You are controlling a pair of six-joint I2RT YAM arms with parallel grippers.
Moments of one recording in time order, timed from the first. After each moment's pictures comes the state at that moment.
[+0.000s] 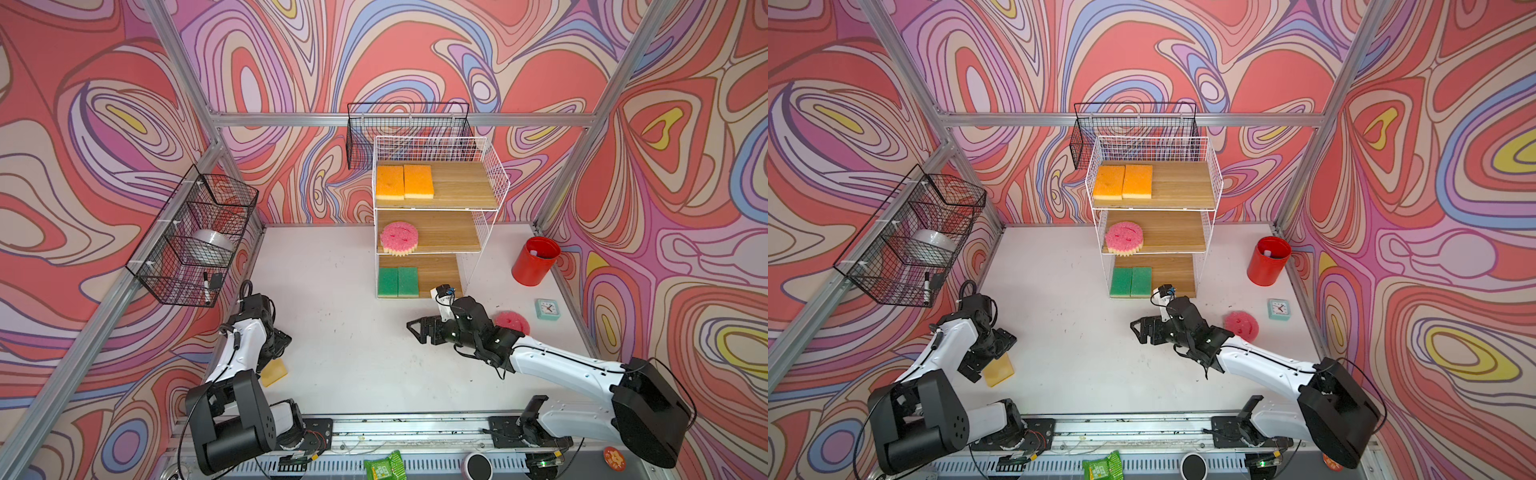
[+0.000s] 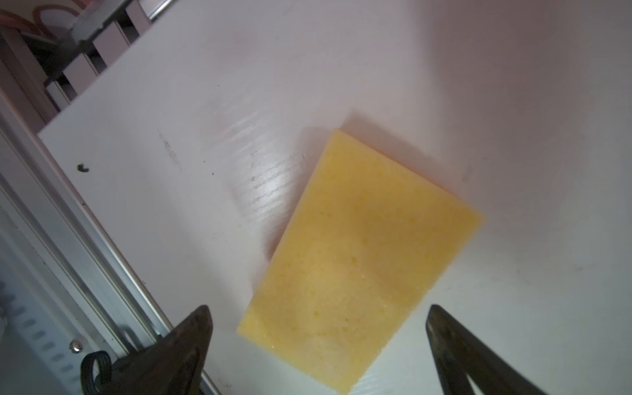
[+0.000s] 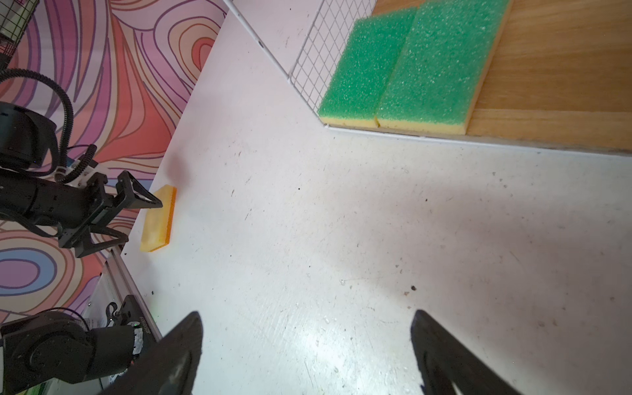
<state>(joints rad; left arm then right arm) 0.38 1.26 0.69 -0.92 -0.22 -0.75 0.74 1.24 0.60 0.06 -0.16 0.59</state>
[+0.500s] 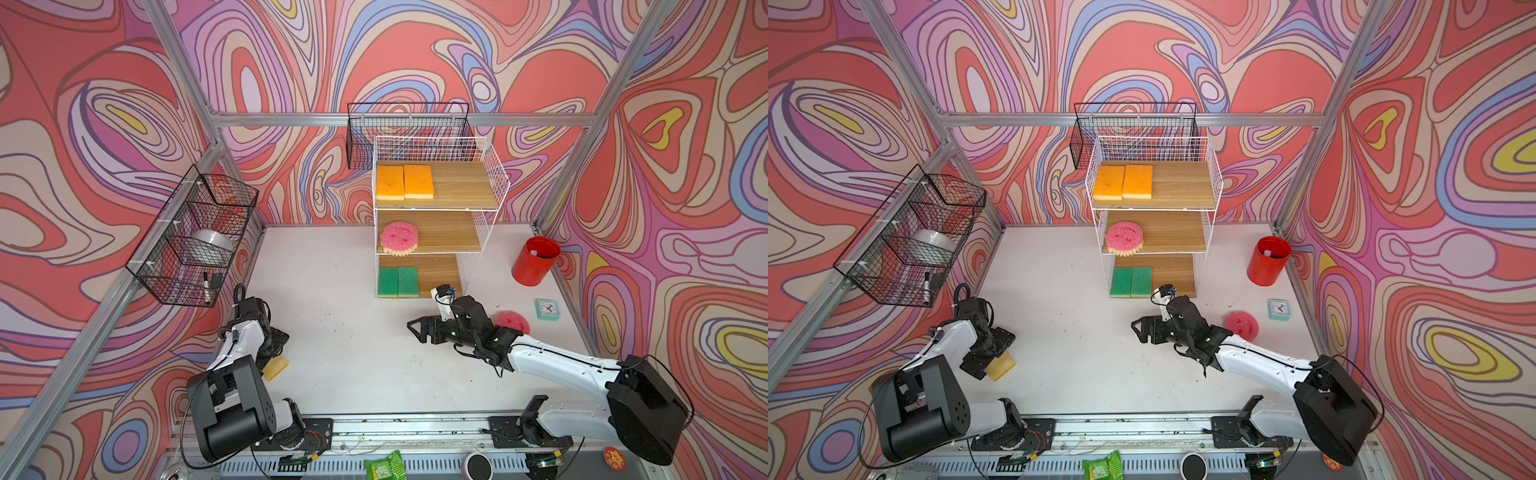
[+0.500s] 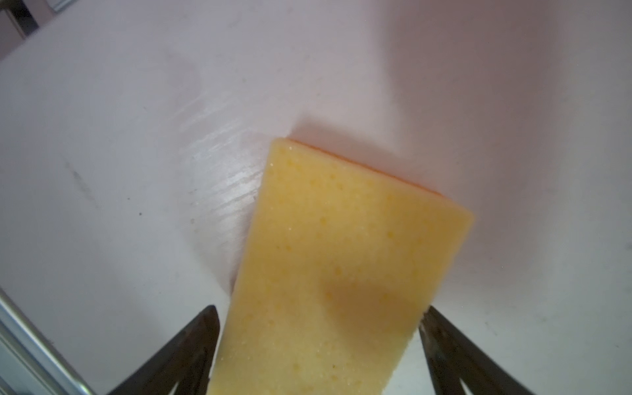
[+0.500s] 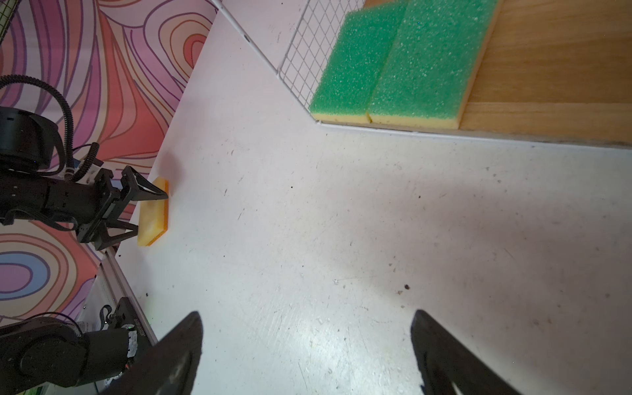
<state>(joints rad) 0.41 1.32 0.64 -0.73 -0.14 -0.75 0.73 1.26 0.60 0.06 -0.16 0.59</state>
